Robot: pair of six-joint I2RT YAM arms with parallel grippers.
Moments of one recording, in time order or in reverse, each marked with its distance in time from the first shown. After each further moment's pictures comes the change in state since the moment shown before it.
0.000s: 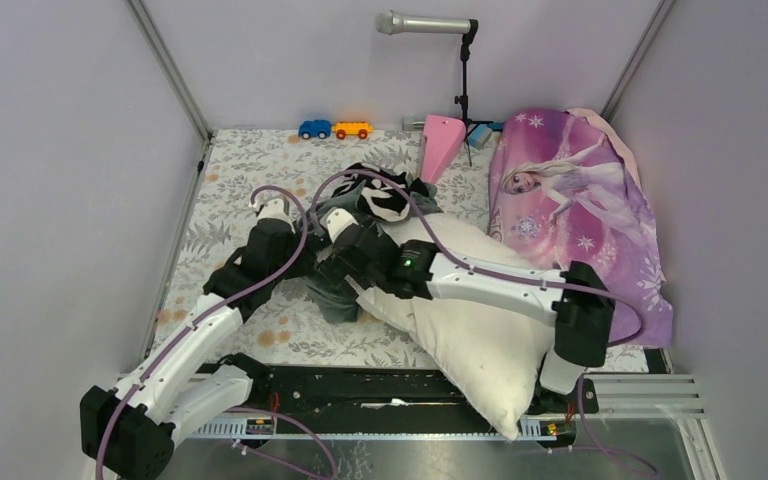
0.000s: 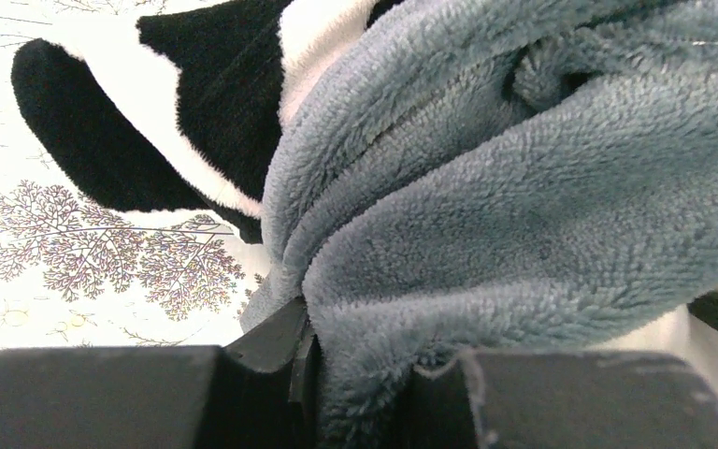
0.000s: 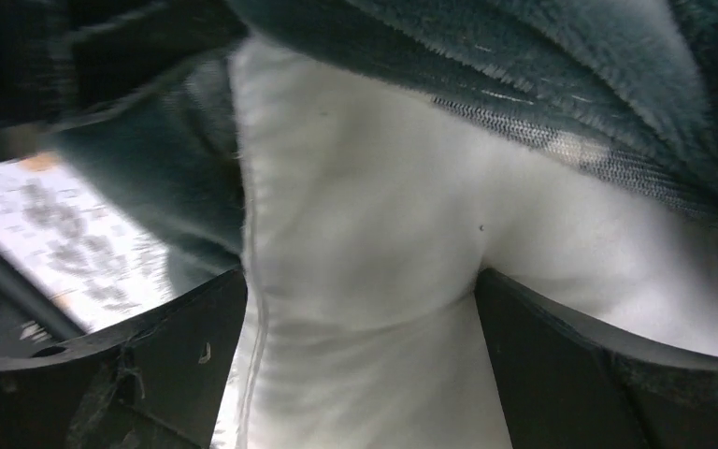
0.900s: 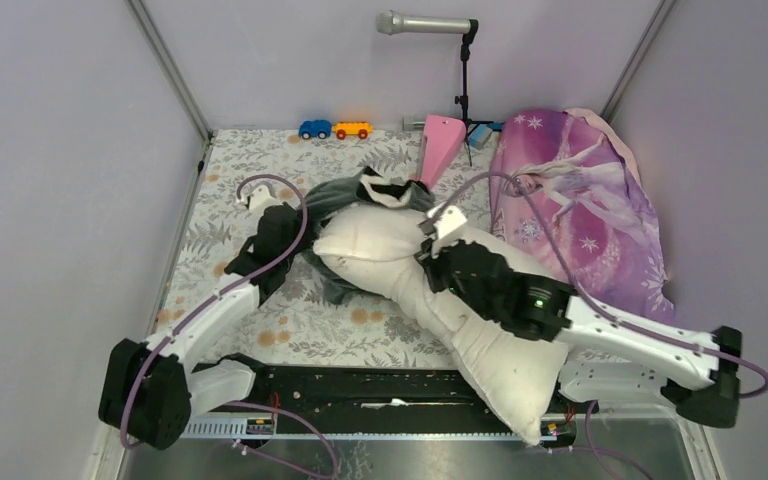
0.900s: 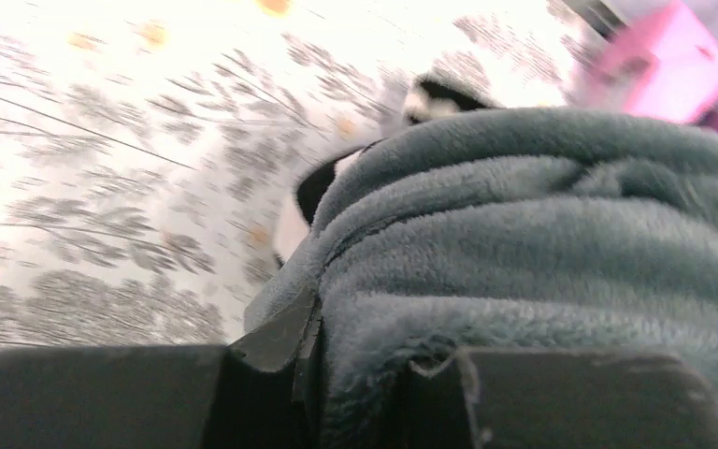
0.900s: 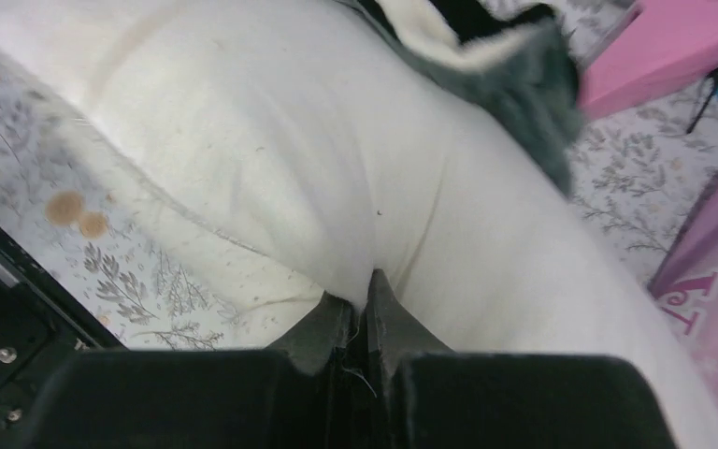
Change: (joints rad) left arm 0.038 0.166 -0.068 0.412 -0.149 -0.208; right arm -0.002 -0.595 -0.446 0.186 0.175 0.046
